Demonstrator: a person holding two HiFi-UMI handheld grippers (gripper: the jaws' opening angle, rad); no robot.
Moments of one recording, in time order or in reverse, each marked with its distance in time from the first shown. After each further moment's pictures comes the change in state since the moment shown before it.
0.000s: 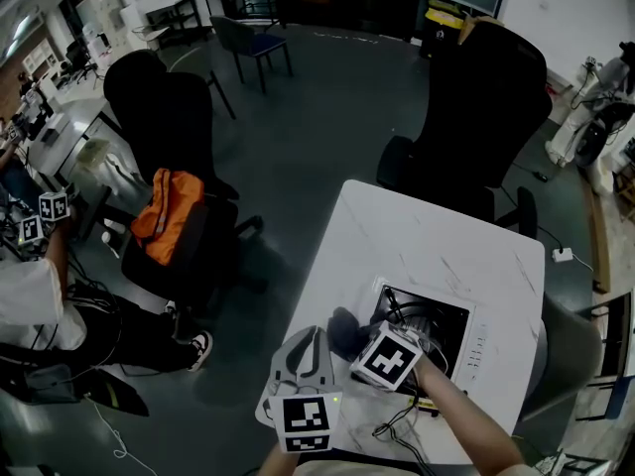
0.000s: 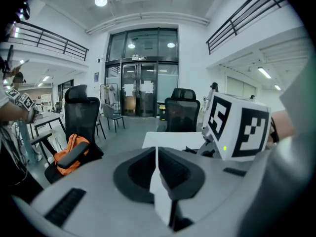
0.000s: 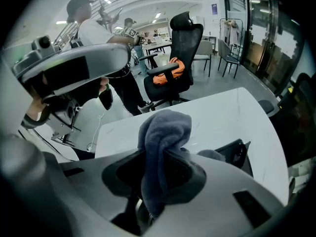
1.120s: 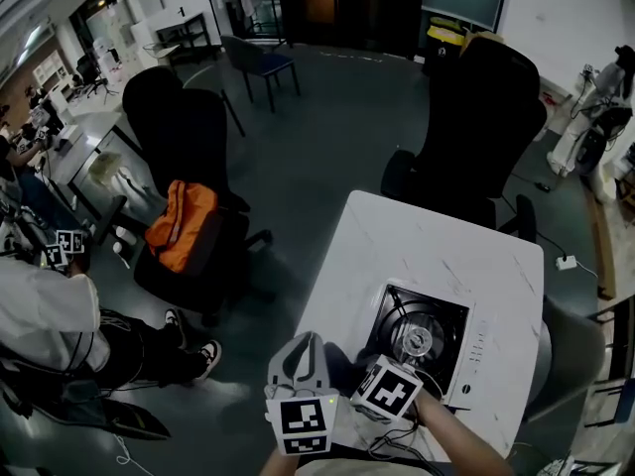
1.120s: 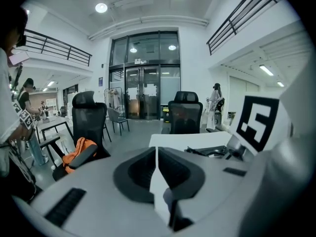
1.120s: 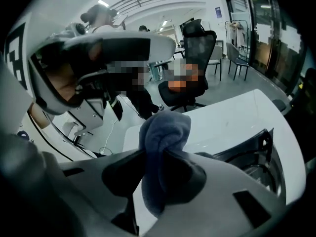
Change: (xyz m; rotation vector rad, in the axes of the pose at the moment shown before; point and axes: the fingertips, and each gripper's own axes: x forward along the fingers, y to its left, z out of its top) left arm -0.041 0.011 0.003 0.013 -0.027 0.056; right arm -0.012 0.096 -0.006 -0.011 -0.091 0.129
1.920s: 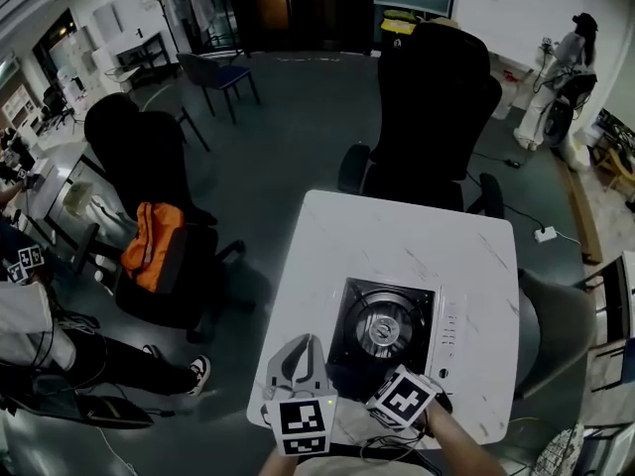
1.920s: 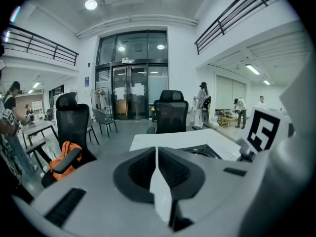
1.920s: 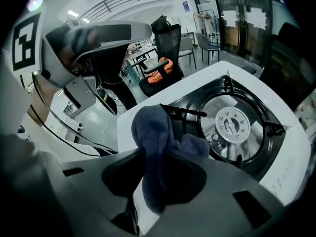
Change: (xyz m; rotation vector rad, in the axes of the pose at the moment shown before) left arm 0.004 -0.070 0.004 0.065 0.000 -0.125; right arm -0.029 -0.012 -0.100 0.256 -0.008 -0.117
